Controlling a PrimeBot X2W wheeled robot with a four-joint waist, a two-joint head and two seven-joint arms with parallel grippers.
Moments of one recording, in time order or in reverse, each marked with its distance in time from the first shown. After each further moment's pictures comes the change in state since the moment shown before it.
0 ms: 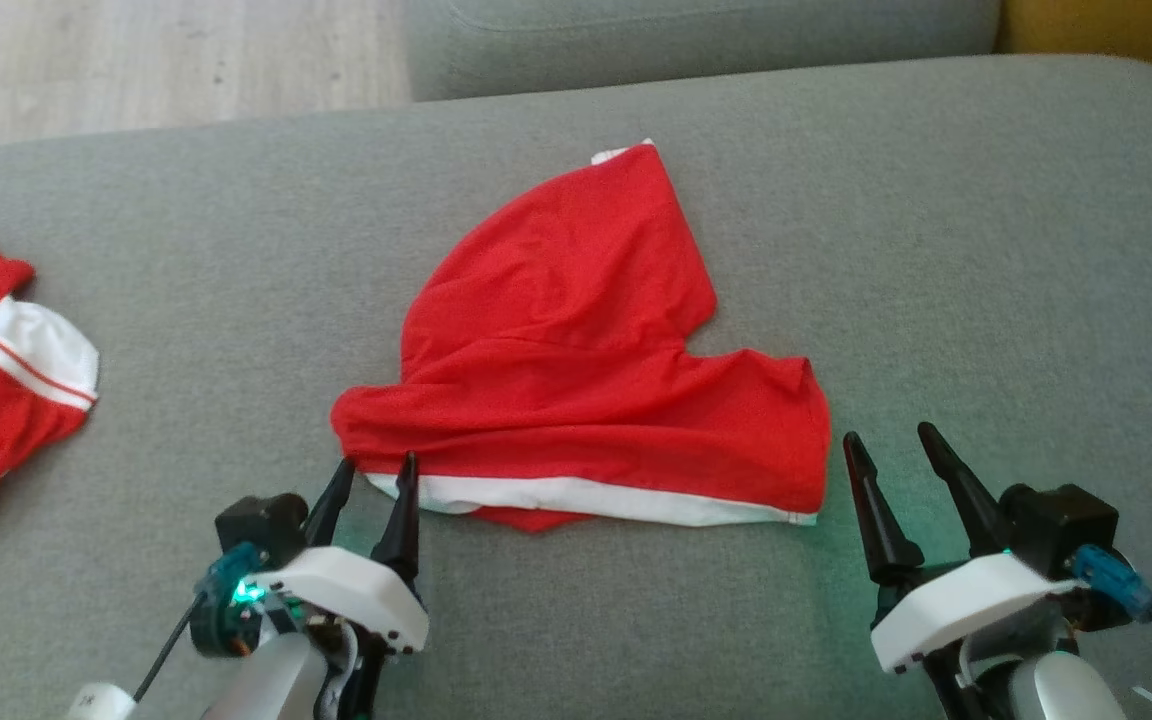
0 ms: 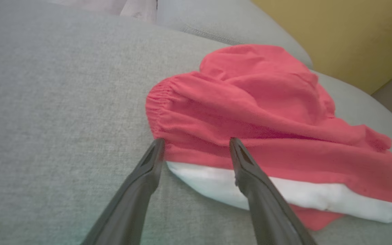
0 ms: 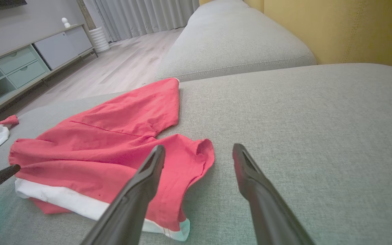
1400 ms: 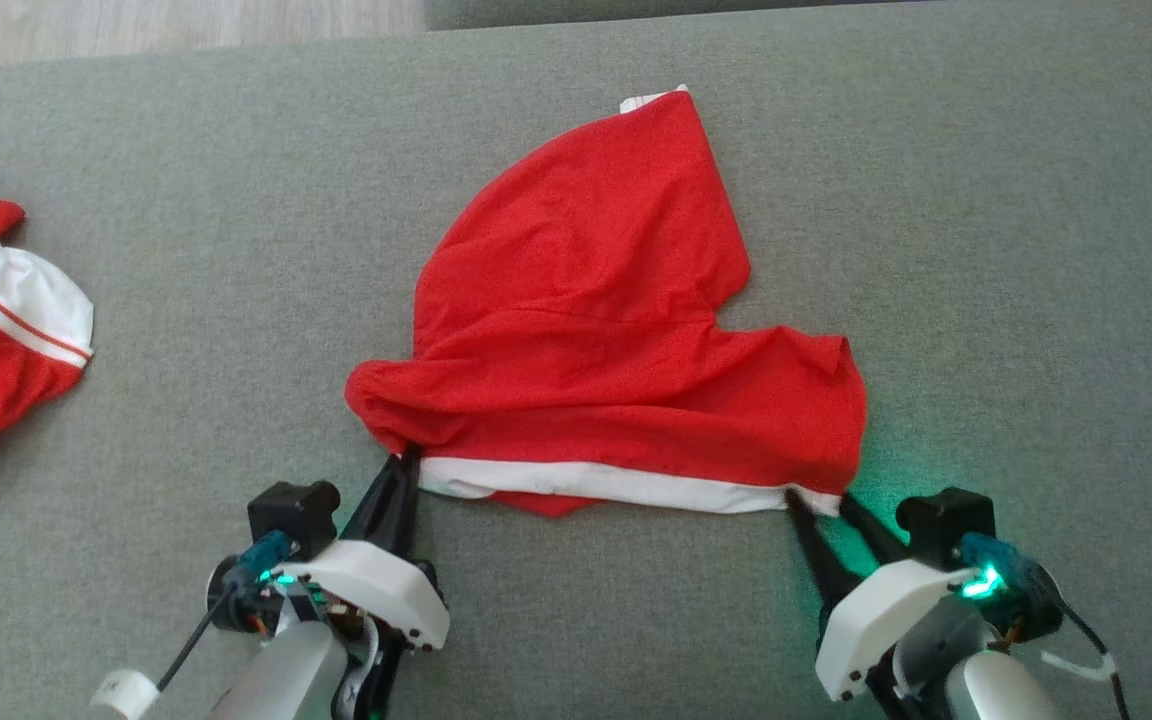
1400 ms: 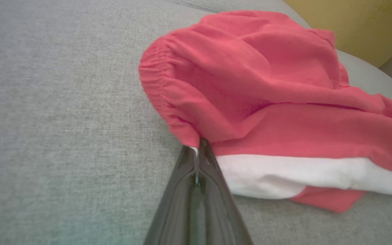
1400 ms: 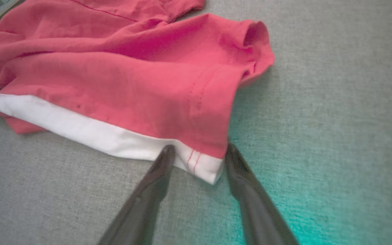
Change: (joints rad) left arm -0.020 0.013 -0.078 -0.027 0.037 0.005 -0.002; right arm -0.058 -0.001 0.103 0.179 -0.046 0.000 0.114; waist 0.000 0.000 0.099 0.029
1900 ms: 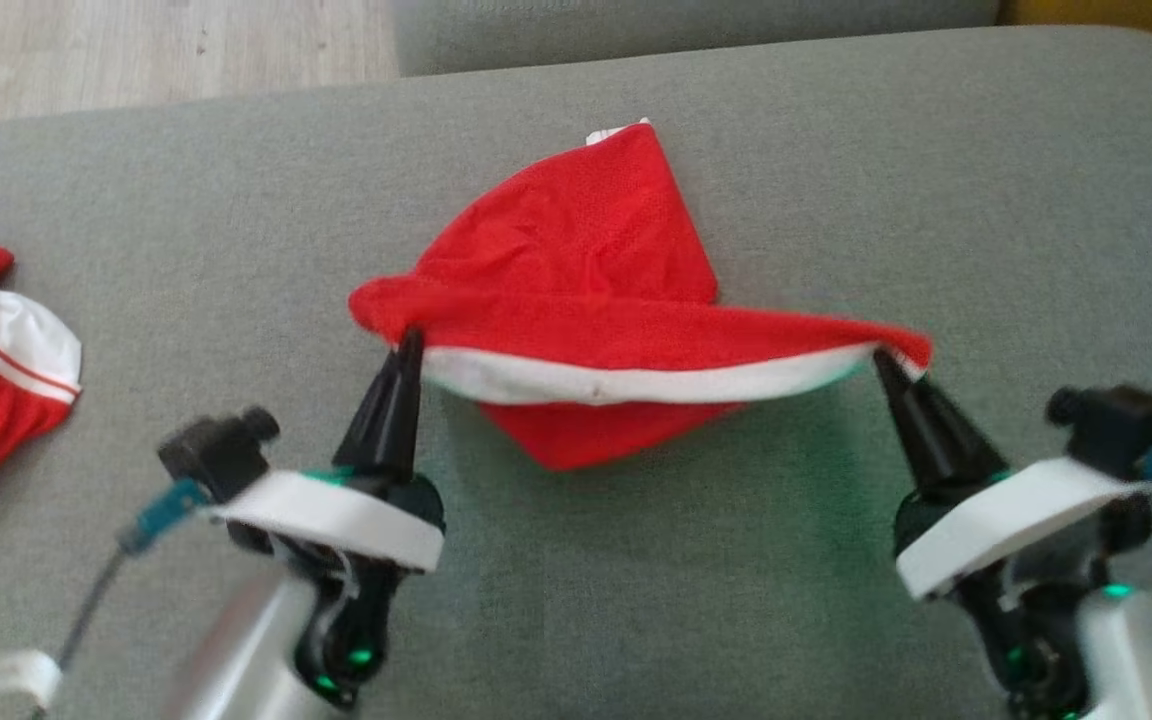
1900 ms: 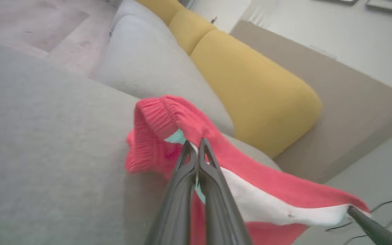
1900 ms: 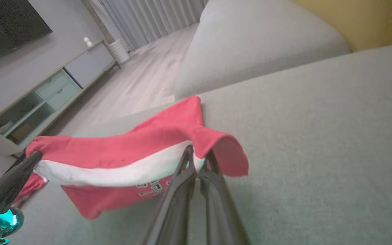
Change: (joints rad) left arm 0.043 0.013 0.093 -0.374 -0.249 -0.073 0.042; right arm -0.002 0.000 -0.116 -0.374 0.272 0.000 0.164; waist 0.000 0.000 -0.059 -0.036
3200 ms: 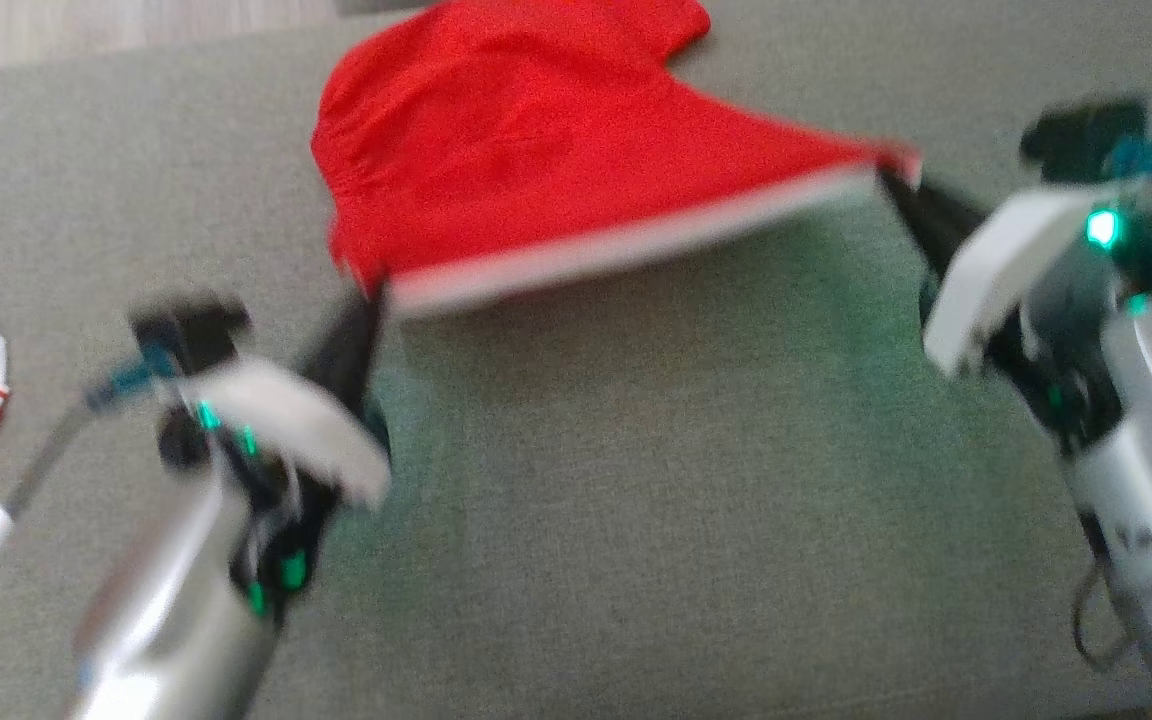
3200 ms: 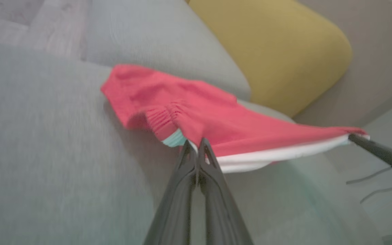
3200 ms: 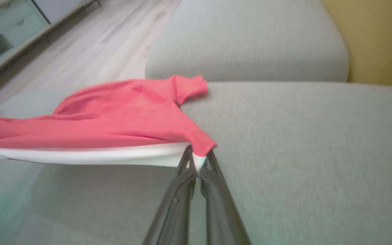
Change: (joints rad) left arm -0.206 0.123 -0.039 0.107 -0.040 0.016 0.224; right arm -0.578 -0.275 0.233 0.462 0.137 0.001 0.120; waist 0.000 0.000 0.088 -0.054
